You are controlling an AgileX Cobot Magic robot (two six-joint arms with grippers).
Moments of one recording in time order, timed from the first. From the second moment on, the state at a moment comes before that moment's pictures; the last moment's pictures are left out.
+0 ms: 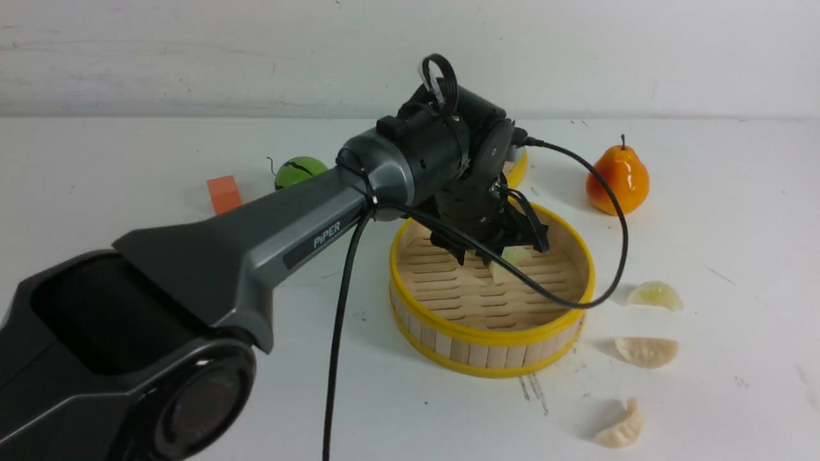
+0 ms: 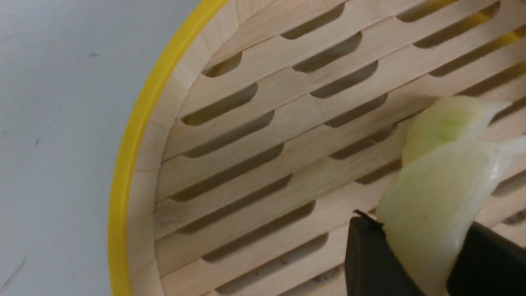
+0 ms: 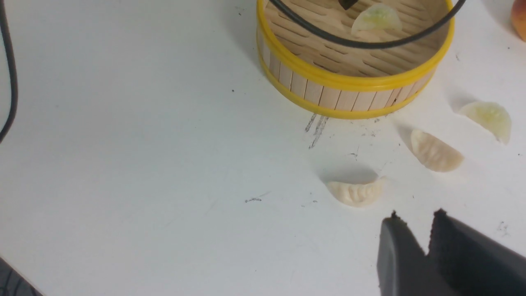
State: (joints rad) right arm 0.24 0.61 -0.79 0.35 0.96 -0.41; left arm -0.68 2.35 -2.19 0.15 0.97 -0.39
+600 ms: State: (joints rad) right arm 0.24 0.81 -0.92 0.20 0.95 -0.30; left arm -0.64 2.23 -2.41 0.11 1.23 -0.22
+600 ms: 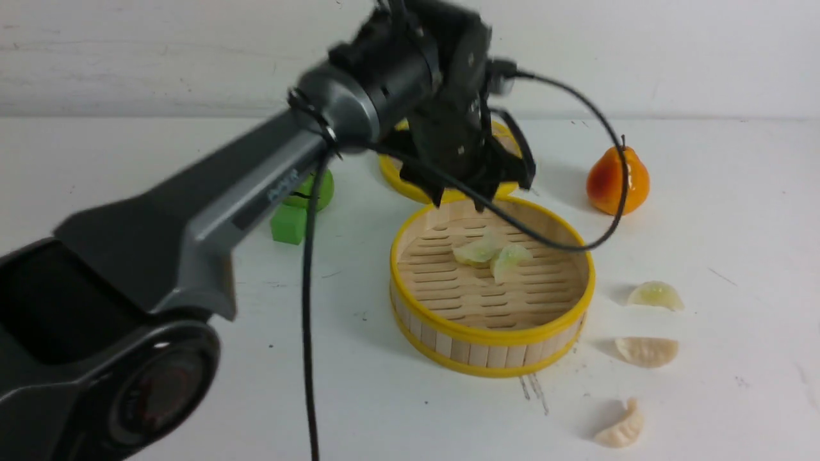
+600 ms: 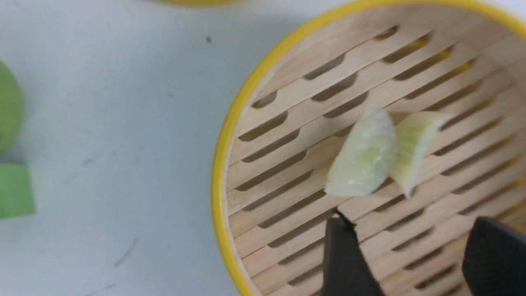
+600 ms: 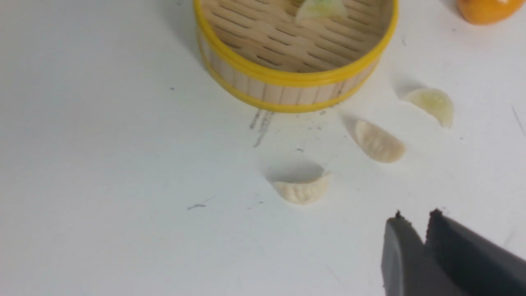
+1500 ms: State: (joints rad) right arm 0.40 1.50 -0.99 0.09 0.87 -0.04; left arm -0.63 1.12 -1.27 0.06 1.23 -0.19
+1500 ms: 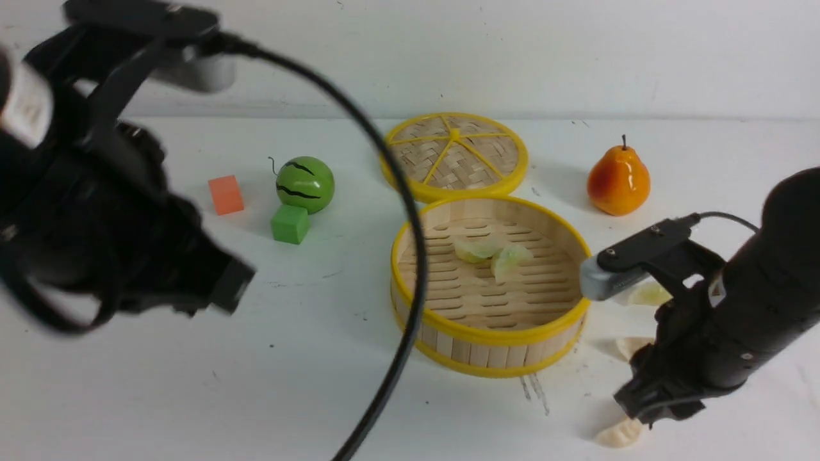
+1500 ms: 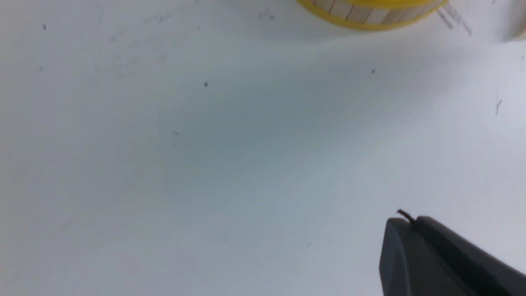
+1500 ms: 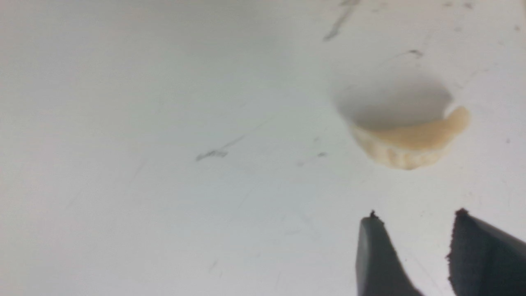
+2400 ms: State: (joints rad) right arm 0.38 1.72 -1.02 0.08 0.85 0.22; left arm -0.63 0.84 -0.98 0.07 1.17 -0.23
